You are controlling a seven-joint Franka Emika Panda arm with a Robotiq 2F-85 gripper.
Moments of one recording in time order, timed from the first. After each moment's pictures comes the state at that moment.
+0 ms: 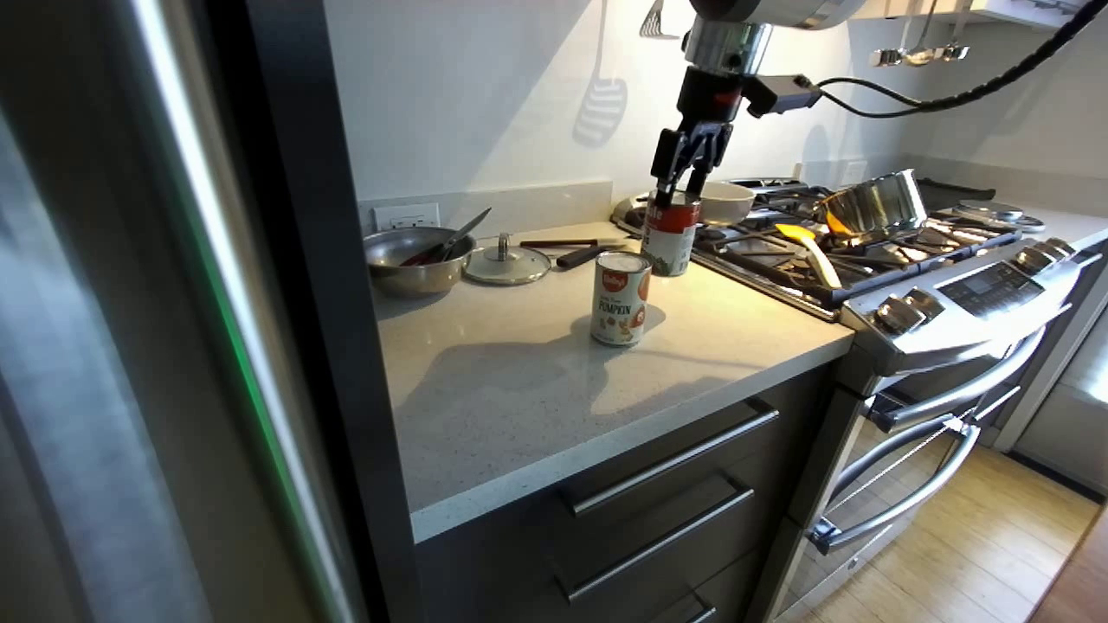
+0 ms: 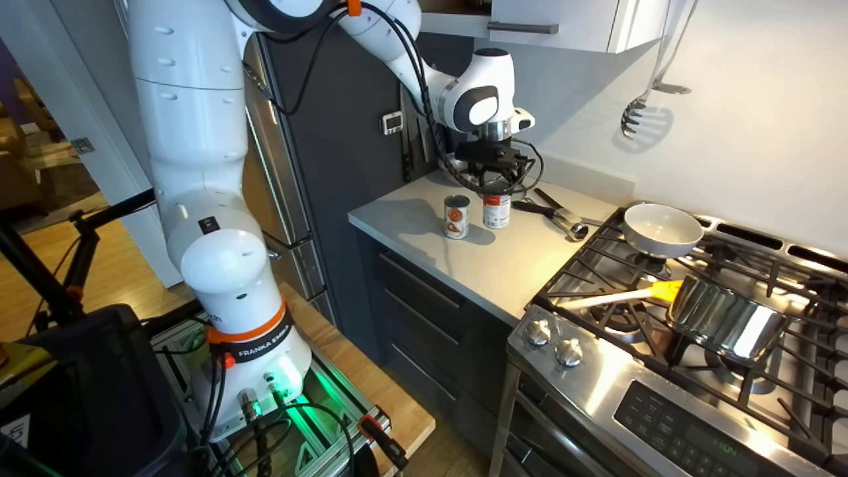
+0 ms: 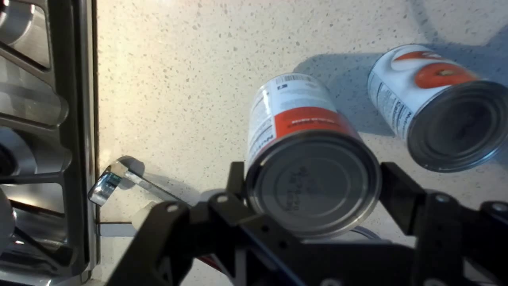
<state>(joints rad) -0.16 0.23 0.03 -2.10 0.04 2.55 -0.44</state>
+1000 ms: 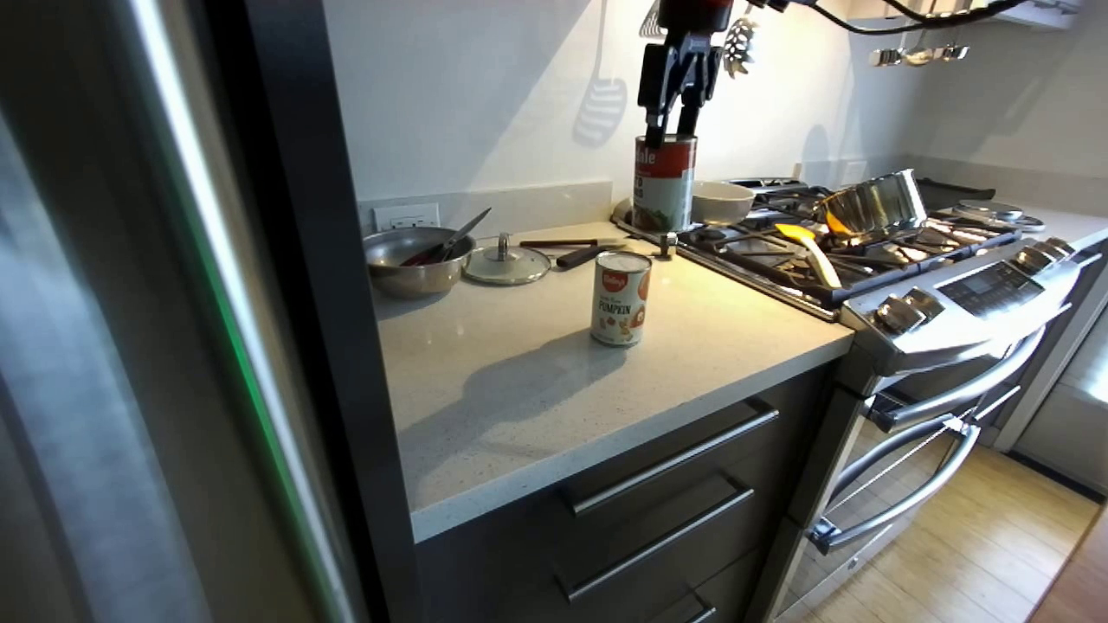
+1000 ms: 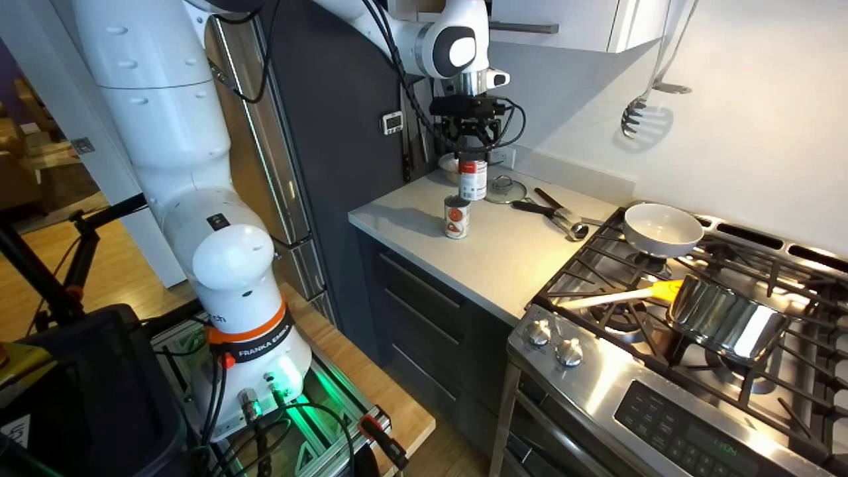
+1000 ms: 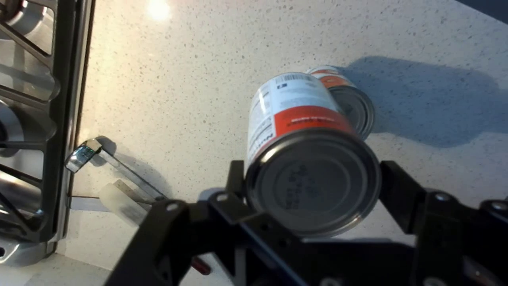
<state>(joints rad) -0.05 0.06 0.03 -2.06 -0.04 2.25 -0.37</state>
